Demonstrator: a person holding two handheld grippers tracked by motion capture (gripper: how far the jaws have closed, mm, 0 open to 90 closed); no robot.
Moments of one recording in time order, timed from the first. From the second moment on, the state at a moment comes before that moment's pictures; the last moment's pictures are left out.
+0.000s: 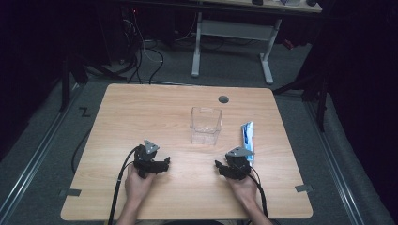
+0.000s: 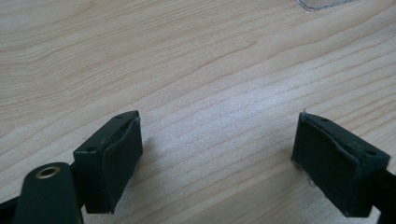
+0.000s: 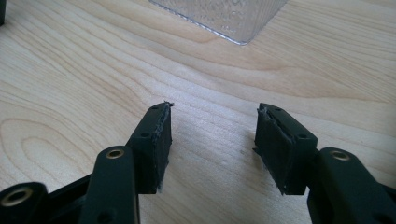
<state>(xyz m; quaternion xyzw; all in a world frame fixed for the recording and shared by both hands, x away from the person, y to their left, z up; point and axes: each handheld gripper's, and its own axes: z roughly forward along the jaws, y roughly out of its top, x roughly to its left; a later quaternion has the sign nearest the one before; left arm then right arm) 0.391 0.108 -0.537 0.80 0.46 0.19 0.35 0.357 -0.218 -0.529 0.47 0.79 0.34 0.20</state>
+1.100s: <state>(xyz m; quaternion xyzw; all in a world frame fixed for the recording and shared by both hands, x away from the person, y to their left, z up) 0.392 0.108 -0.537 0.80 0.46 0.19 0.35 0.326 -0.241 -0.512 0.49 0.76 0.38 0.22</state>
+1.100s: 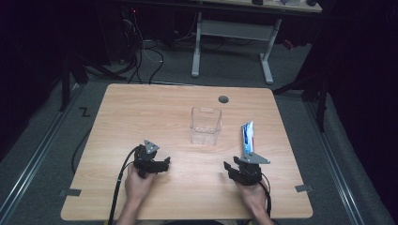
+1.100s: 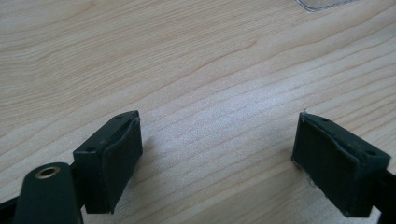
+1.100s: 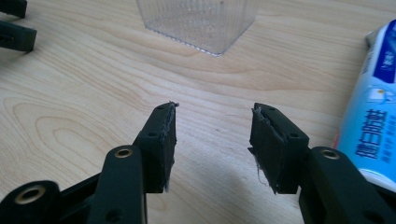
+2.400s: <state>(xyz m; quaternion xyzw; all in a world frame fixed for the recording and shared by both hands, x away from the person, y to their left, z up) 0.392 0.108 -0.537 0.80 0.46 0.19 0.35 0.338 -0.280 -0.485 0.52 0.73 0.37 0.25</state>
